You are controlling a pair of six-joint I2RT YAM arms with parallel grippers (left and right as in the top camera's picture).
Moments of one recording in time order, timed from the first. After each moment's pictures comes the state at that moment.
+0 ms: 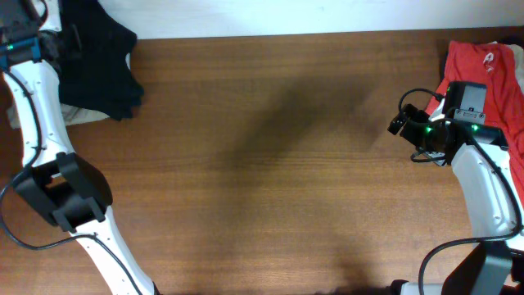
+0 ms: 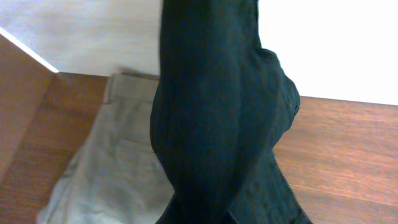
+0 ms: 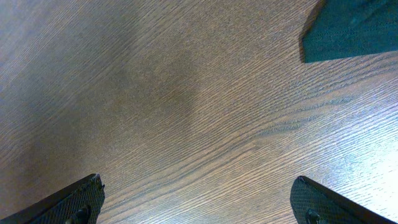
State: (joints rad) left arm 0.35 2.35 2.42 -0.78 0.06 0.19; right arm -0.25 1.53 1.15 -0.70 -0.15 0.41
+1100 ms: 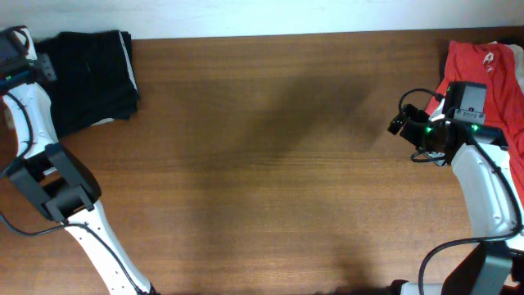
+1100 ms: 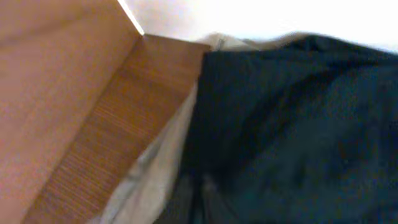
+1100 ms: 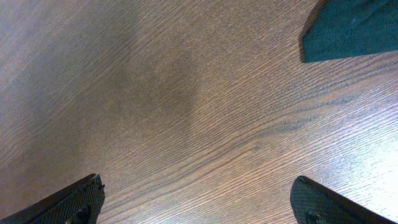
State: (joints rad) left arm 0.47 2.61 2.43 -0.47 -0.13 0.22; right arm -0.25 1.53 1.15 -0.70 -0.15 0.41
